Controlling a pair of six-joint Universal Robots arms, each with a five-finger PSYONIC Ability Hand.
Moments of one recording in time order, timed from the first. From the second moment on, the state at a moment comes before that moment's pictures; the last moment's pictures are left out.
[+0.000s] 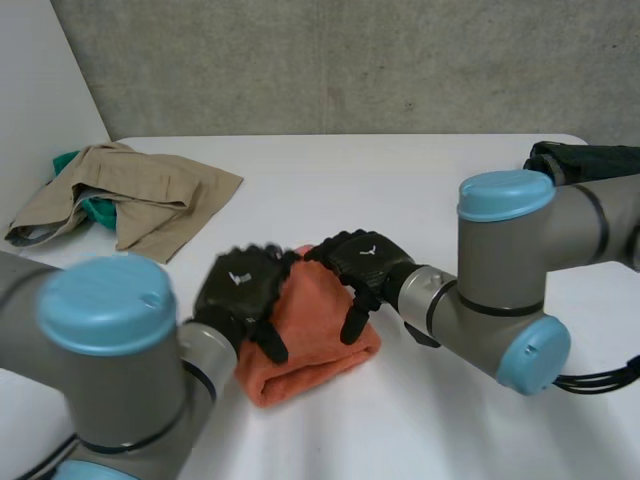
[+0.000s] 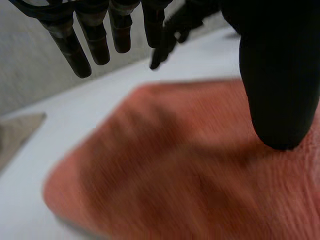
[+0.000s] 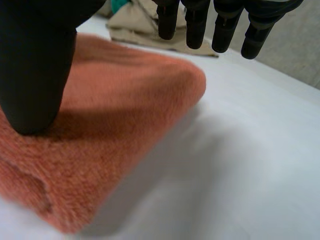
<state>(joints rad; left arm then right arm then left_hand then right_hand) 4.02 -1.93 -1.70 3.30 -1.72 3.18 2.15 -0.89 1.20 0.13 1.25 2.92 0.19 0.21 0.22 0.20 0.05 0.22 0.21 0.21 0.21 0.05</state>
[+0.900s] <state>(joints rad) 4.22 -1.96 -1.20 2.97 -1.03 3.38 2.28 -1.06 1.81 -0.53 1.36 2.69 0.19 0.21 0.22 0.21 0.05 0.22 0.21 0.21 0.21 0.05</state>
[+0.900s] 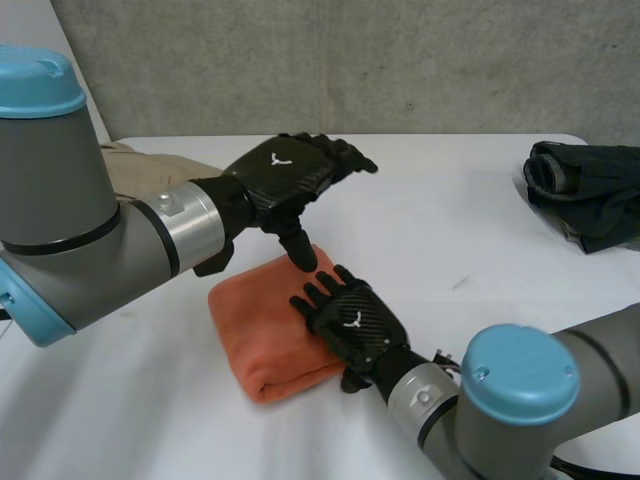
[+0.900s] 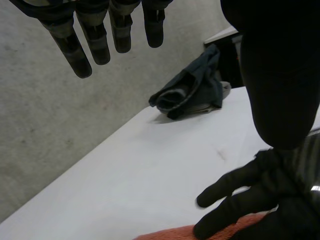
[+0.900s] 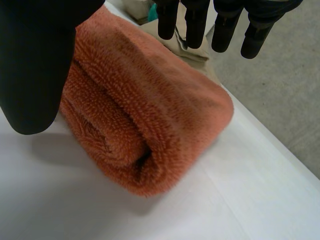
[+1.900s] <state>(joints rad) 4.23 -1.97 -1.20 2.97 -1.03 3.37 2.30 -0.78 1.41 -0.56 1.36 2.65 0.19 0.21 0.22 0.21 0.05 1.01 1.14 1.14 1.18 0.92</state>
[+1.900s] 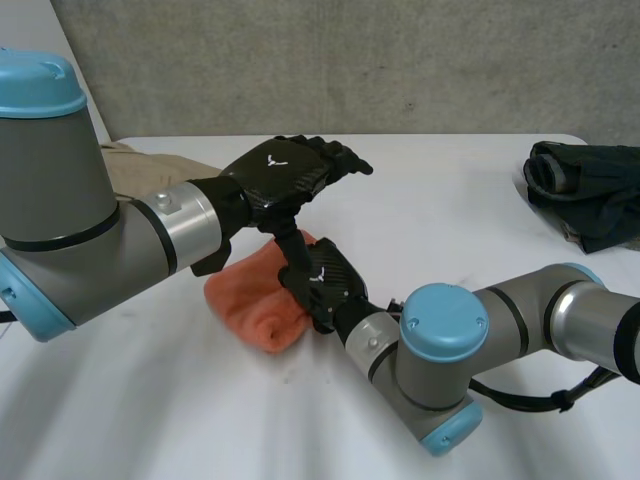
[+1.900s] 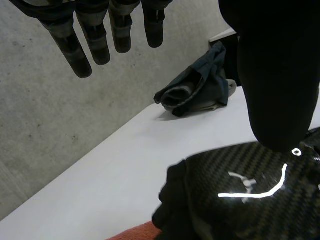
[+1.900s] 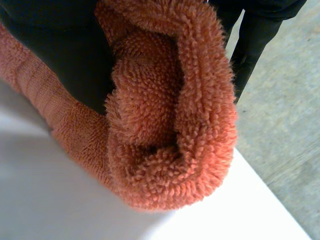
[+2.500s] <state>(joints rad) 4.28 -1.88 -1.14 2.97 -1.03 3.35 1.76 -0.92 1.08 -0.86 1.39 2.87 0.19 0.21 0.22 0.21 0.05 1.01 1.14 1.15 1.20 0.93</state>
